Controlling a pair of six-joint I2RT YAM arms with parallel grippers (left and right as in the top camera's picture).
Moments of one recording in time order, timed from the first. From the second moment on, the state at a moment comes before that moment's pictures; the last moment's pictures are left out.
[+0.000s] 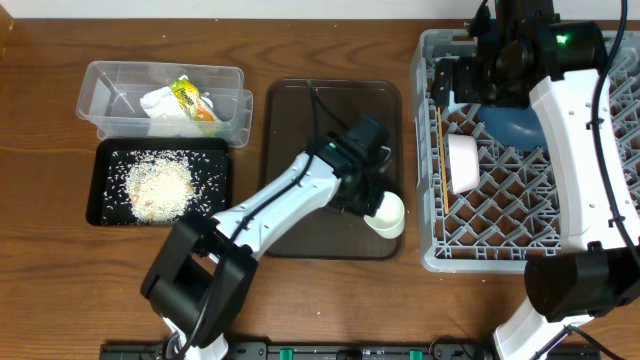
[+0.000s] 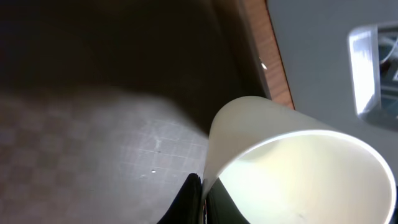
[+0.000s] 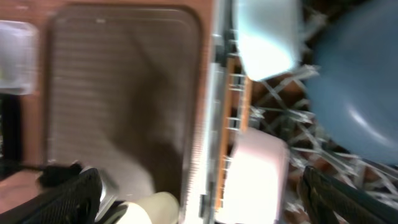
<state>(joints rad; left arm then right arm) -0.68 1.86 1.35 -0.81 0.30 -0.30 0.13 1.86 2.02 -1.31 -0.17 0.15</state>
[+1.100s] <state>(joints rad) 0.00 1.76 1.35 -0.73 1.42 -0.25 0.21 1.86 1.52 -0.46 -1.33 0.09</state>
